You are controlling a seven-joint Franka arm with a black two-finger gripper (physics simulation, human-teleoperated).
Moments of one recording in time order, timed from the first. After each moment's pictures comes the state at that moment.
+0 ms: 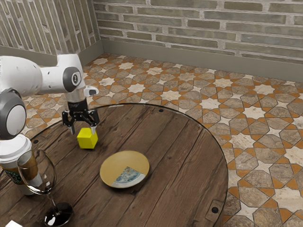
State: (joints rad) arm 0.03 0.57 0.30 -1.58 -0.22 1.86 0.05
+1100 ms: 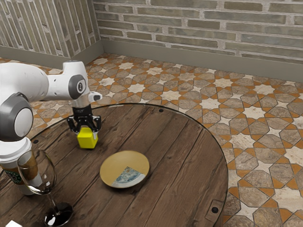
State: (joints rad) arm 0.10 0.67 0.22 -1.51 -0.18 1.94 -0.03
